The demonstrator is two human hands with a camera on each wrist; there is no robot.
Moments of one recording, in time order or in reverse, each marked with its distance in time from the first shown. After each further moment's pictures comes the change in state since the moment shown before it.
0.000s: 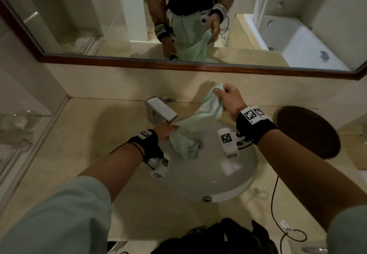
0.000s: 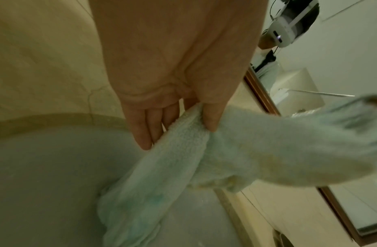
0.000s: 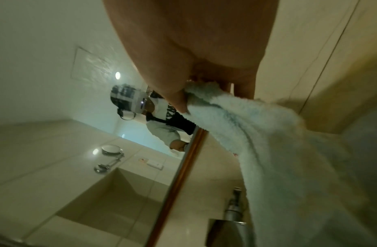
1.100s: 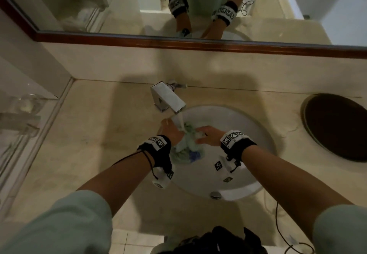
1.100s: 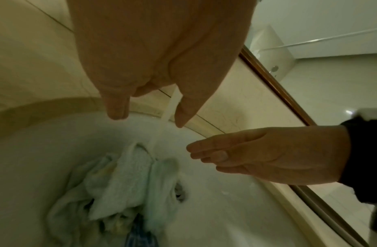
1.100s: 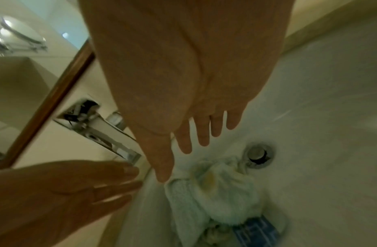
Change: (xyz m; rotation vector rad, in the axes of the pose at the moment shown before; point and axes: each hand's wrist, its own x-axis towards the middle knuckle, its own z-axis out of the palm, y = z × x) left_hand 0.035 -0.043 0.019 0.554 0.274 -0.103; right_hand 0.005 0.141 0.085 -0.845 -0.862 0.049
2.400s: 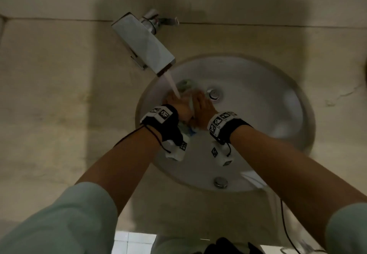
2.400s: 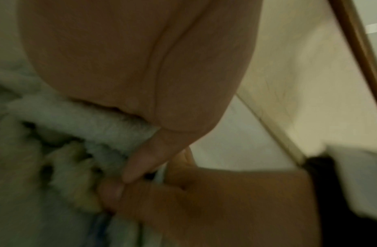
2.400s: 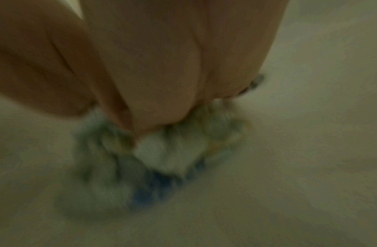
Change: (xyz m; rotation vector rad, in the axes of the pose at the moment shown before) left_hand 0.097 -0.015 0.099 0.504 -0.341 -0.042; right_hand 0.112 0.058 0.093 -0.234 0.037 -0.039
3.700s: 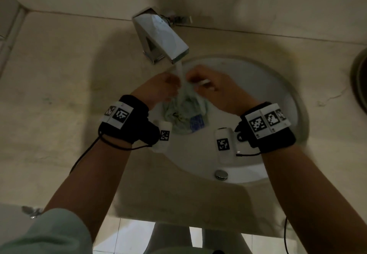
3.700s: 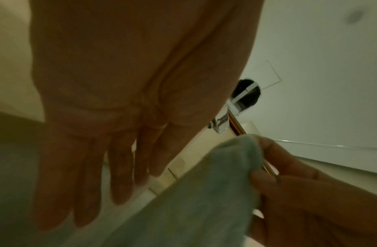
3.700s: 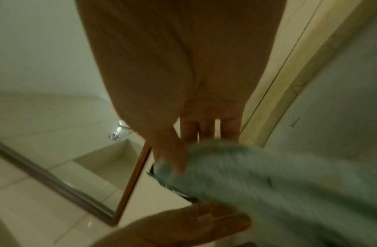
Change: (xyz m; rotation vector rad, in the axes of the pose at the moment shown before) left_hand -0.118 -0.044 -0.061 -1.051 0.141 0.282; right_hand -0.119 -0.050 -0.116 0.536 0.368 -0.483
